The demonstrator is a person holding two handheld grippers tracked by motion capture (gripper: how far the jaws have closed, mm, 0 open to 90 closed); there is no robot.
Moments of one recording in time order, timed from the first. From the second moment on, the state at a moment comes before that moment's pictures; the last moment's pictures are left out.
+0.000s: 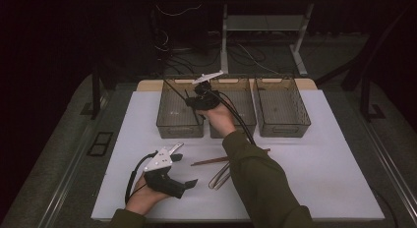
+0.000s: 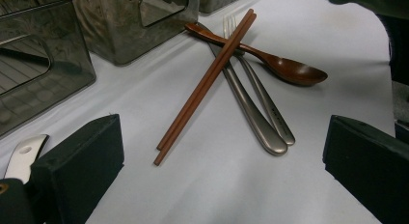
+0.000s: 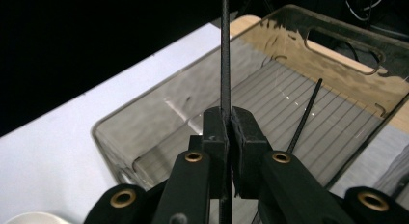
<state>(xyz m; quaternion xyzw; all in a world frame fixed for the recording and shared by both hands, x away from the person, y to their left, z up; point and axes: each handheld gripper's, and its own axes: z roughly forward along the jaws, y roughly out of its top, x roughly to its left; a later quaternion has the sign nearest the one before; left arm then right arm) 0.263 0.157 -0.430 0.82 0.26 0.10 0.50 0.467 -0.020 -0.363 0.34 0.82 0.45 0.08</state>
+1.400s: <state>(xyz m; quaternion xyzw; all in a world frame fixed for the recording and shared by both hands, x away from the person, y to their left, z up) 0.263 0.156 -0.430 0.82 0.25 0.10 0.50 0.459 -0.022 -0.360 0.32 0.85 0.42 0.05</state>
